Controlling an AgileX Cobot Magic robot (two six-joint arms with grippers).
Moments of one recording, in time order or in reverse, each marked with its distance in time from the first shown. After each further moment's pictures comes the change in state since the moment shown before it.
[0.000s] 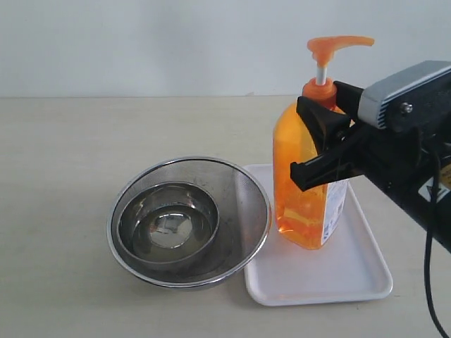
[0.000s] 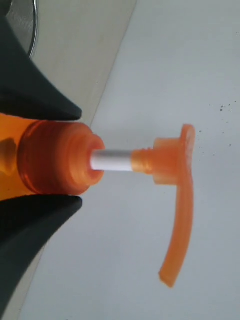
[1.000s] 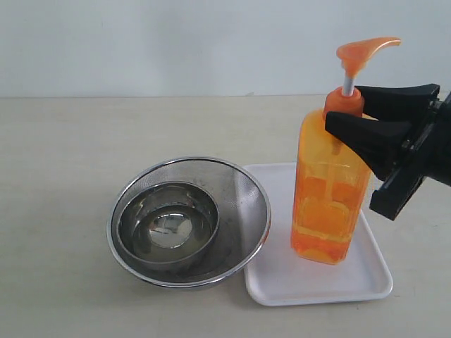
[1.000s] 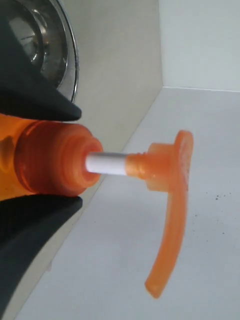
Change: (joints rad) left arm 0.000 0.000 0.000 0.000 0.000 0.000; right arm -0.580 -0.153 -0.021 -1.137 -0.031 0.666
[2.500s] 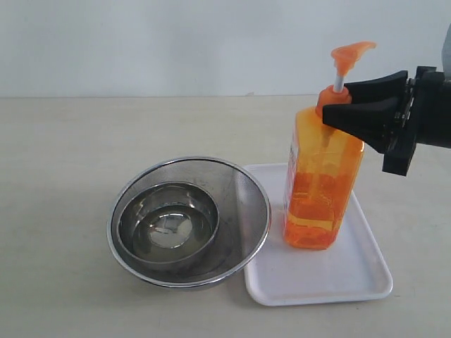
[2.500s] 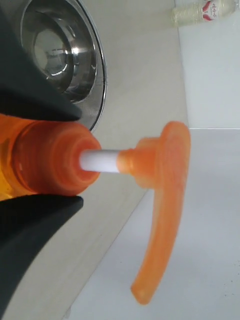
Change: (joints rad) left arm 0.000 0.000 0.000 0.000 -0.002 0.000; right arm -0.162 0.332 -0.311 -0.395 -0.140 0.255
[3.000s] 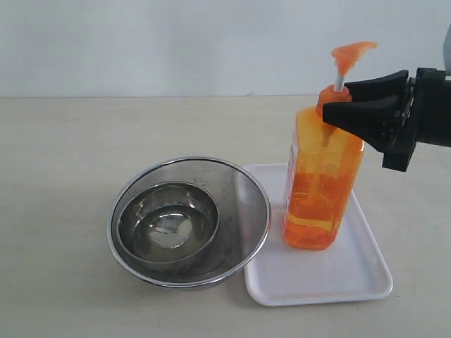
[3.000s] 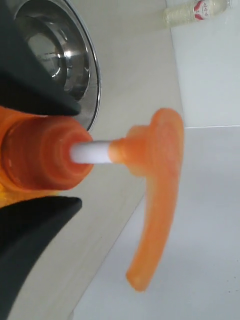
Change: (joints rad) left arm 0.000 0.000 0.000 0.000 0.000 0.000; right arm 0.000 0.000 -0.001 0.010 -0.003 0.039
